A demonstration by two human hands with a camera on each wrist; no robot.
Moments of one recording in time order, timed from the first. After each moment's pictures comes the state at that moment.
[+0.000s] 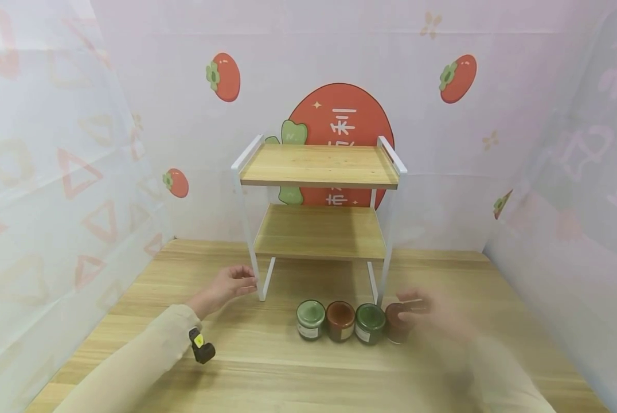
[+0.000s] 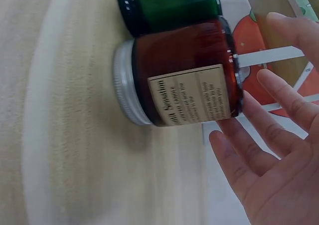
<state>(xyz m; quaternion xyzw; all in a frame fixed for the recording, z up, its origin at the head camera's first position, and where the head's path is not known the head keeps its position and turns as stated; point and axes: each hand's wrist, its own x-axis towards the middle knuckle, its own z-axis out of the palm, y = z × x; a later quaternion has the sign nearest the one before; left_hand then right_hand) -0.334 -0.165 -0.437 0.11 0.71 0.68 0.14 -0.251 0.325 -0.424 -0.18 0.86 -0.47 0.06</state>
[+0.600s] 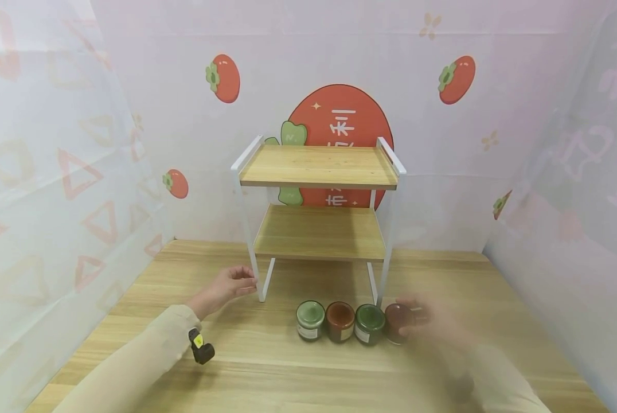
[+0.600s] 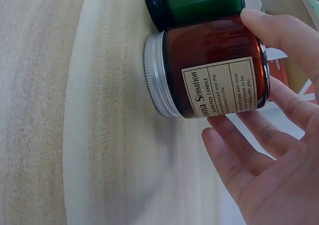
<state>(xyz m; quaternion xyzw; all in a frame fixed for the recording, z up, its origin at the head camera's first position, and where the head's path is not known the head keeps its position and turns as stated) -0.334 -0.164 -0.437 0.11 0.71 0.69 0.14 -0.257 0.336 -0.453 -0.24 0.85 -0.46 0.04</state>
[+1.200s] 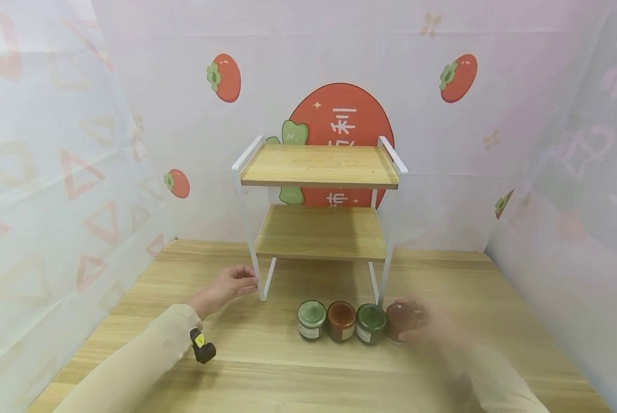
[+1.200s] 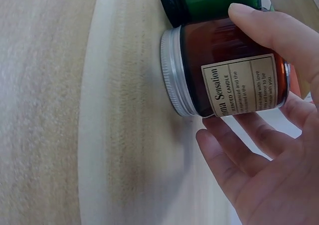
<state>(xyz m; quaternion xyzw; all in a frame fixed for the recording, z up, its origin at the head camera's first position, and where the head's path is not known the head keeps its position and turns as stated) -0.334 -0.165 -0.437 0.11 0.71 0.68 0.14 -0.272 0.344 -0.479 -0.23 0.86 -0.45 0.05</state>
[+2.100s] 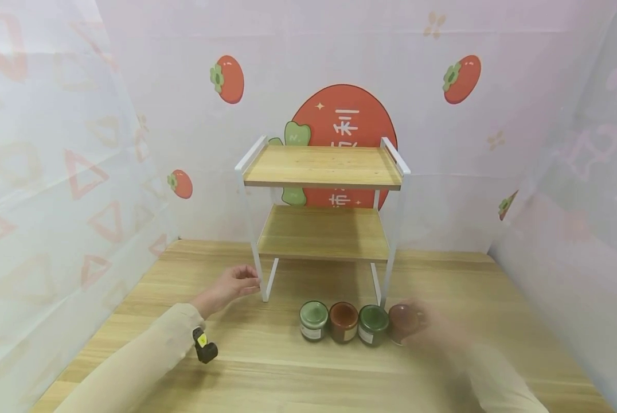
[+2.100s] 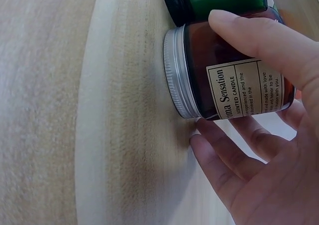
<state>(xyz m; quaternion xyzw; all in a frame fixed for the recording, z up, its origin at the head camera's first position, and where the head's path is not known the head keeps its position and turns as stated) -0.336 -0.165 -0.436 0.12 0.71 0.68 0.14 -0.273 0.341 -0.476 -0.26 0.86 -0.44 0.06</state>
